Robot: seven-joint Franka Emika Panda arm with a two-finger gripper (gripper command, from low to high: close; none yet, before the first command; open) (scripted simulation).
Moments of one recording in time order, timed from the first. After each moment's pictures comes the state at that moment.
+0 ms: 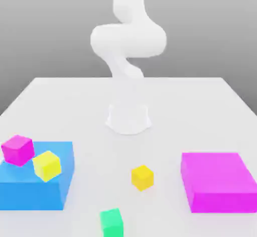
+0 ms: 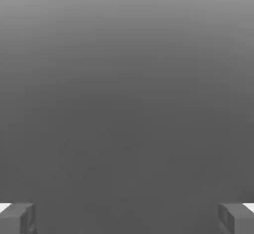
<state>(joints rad) 0.02 -0.73 0.00 -2.36 -0.01 2.36 0.76</state>
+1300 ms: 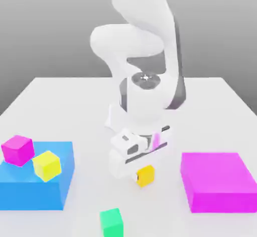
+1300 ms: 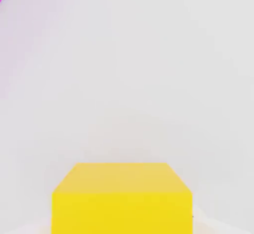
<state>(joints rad) 0.14 0.10 -0.02 -2.93 -0.01 3.03 0.30</state>
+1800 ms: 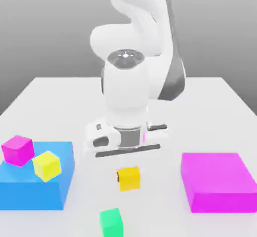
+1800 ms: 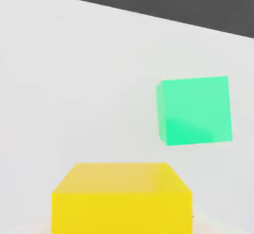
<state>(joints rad) 0.05 0.11 -0.10 -2.56 0.03 2.66 0.63</state>
